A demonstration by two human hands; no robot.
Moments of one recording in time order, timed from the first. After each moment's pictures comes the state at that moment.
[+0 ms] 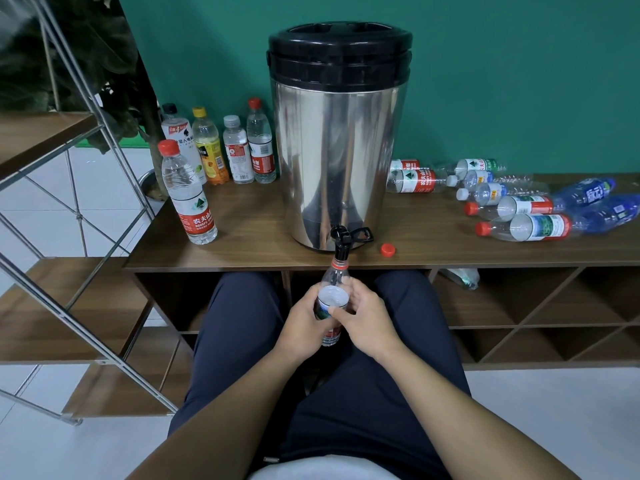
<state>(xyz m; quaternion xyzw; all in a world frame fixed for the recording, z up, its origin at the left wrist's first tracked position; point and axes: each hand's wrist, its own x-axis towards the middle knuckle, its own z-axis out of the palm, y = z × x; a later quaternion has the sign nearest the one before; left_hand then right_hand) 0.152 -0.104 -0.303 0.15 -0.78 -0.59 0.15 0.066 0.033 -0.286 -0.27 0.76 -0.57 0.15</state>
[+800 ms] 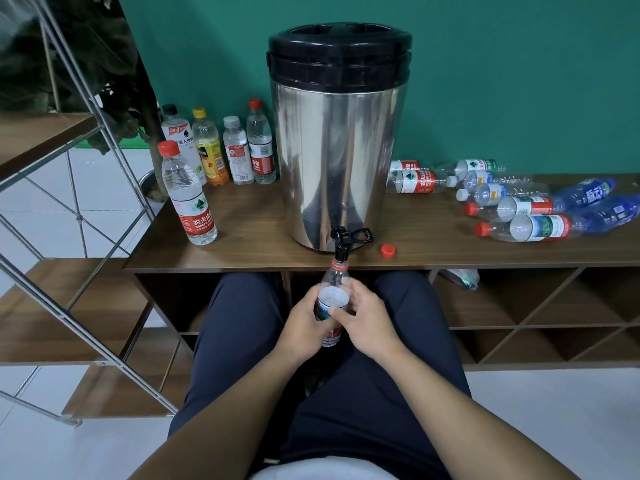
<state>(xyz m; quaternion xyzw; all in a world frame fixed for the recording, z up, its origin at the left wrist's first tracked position) 0.152 -0.103 -0.304 0.15 -0.78 -0.59 0.15 0.061 0.033 -0.294 -0.27 0.77 -0.55 0.16</state>
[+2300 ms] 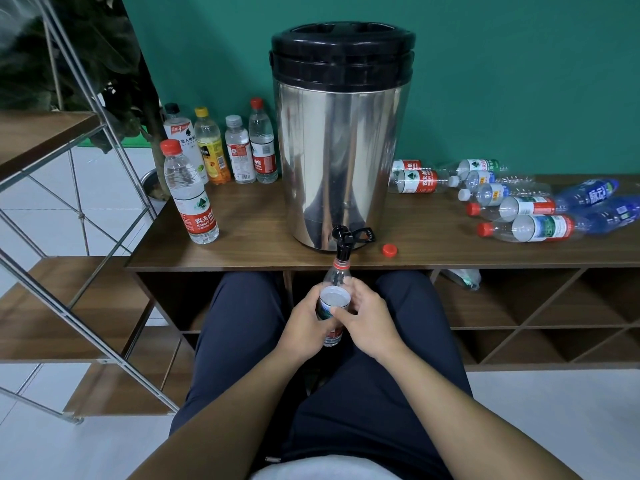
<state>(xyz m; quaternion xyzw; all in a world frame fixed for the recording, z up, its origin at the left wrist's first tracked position) 0.154 -0.101 -0.299 0.15 -0.78 -0.59 0.15 0.065 0.035 -0.288 -0.26 0.77 -0.56 0.16</state>
